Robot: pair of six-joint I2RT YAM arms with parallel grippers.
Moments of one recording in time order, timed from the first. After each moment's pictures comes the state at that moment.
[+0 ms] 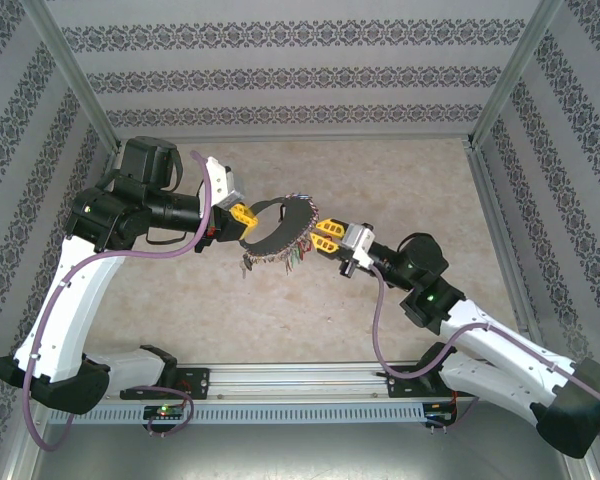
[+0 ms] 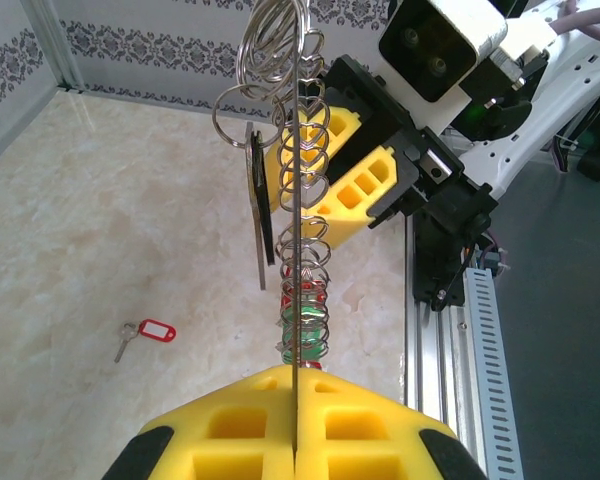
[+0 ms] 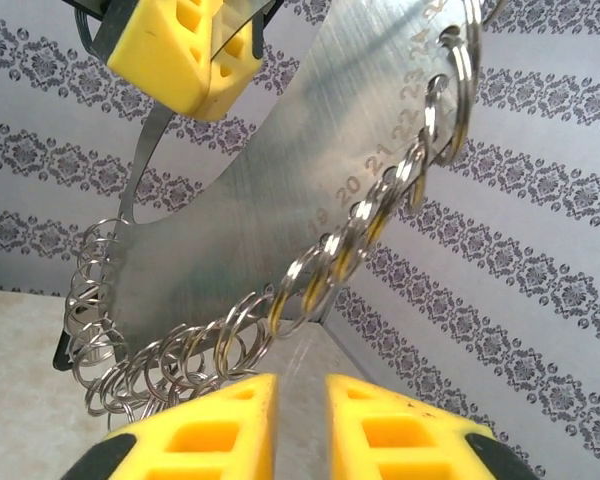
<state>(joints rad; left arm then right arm) -0.38 1.23 1.70 -1.19 0.85 0.54 0.72 0.87 0.59 0.47 -0.40 -0.33</state>
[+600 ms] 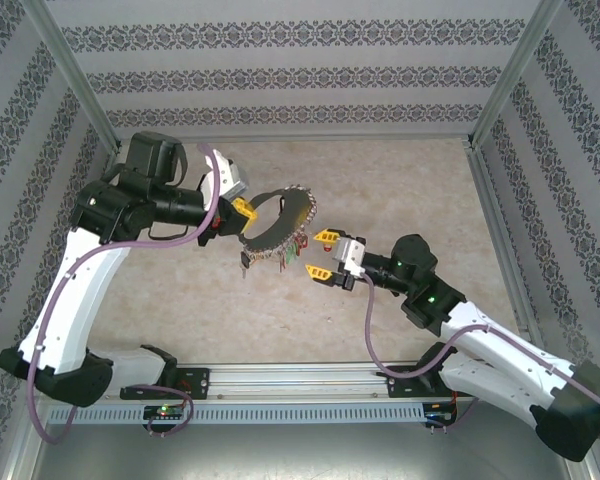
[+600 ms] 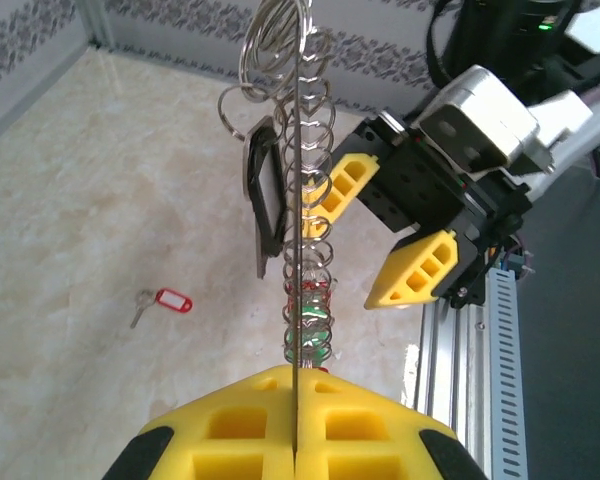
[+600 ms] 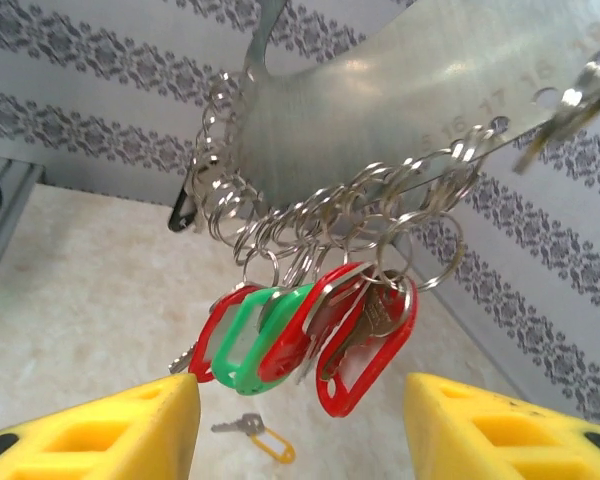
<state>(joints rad) -0.38 1.29 1.75 -1.22 0.76 0.47 0.70 0.86 0.56 0.26 -0.51 -0.39</state>
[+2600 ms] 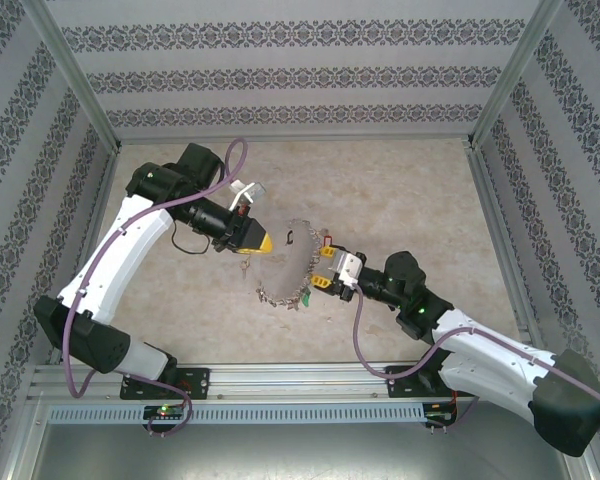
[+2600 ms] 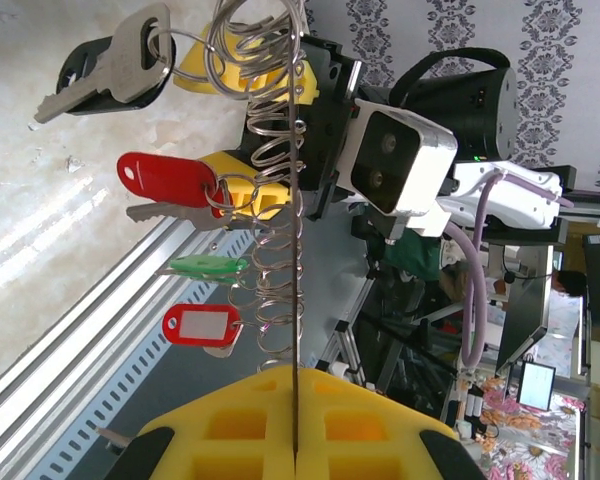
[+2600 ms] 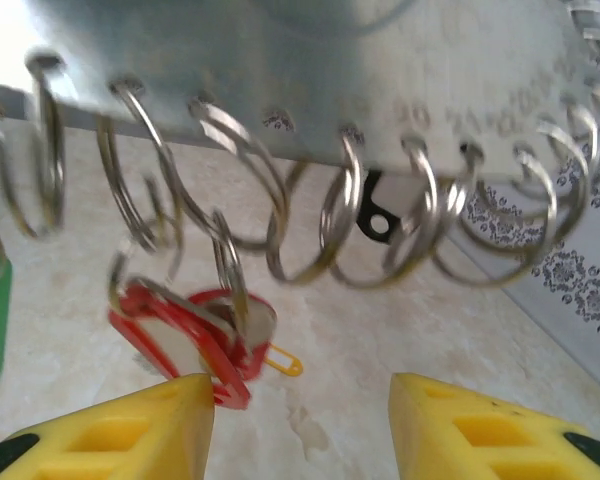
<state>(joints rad) -0.38 1.46 1.63 -1.43 1.04 -0.20 0.70 0.89 0.34 0.42 -0.40 -0.37</state>
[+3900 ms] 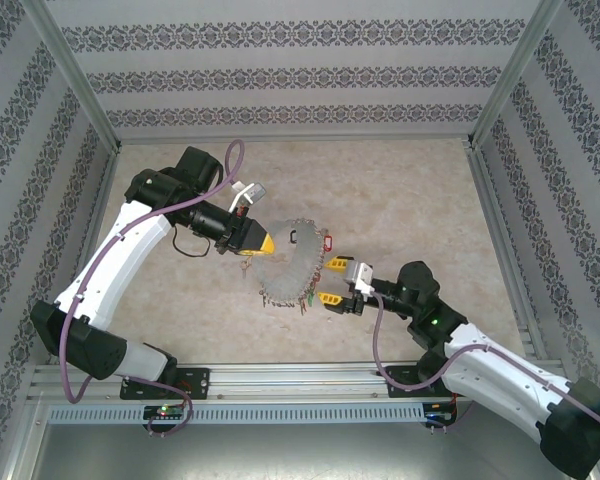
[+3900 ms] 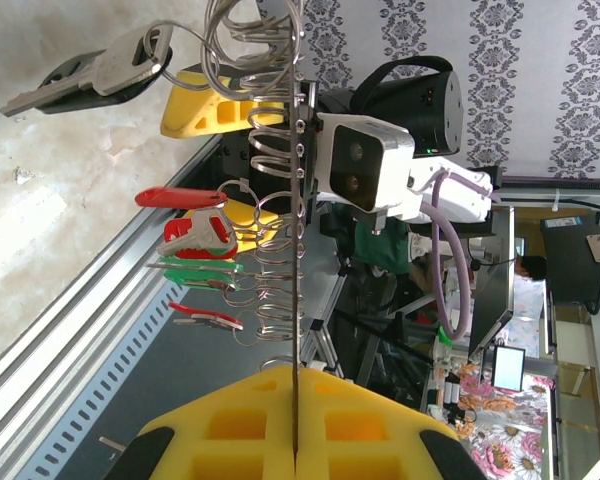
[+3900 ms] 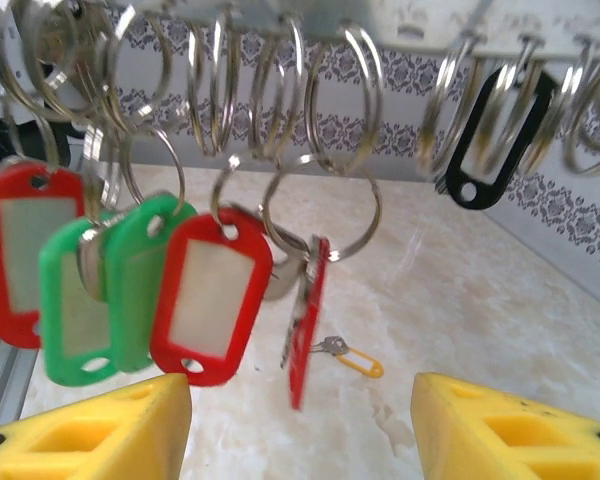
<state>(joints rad) -0.38 1.42 1.56 -1.35 1.12 -0.22 0.68 0.72 0.28 0.32 -0.57 -0.26</state>
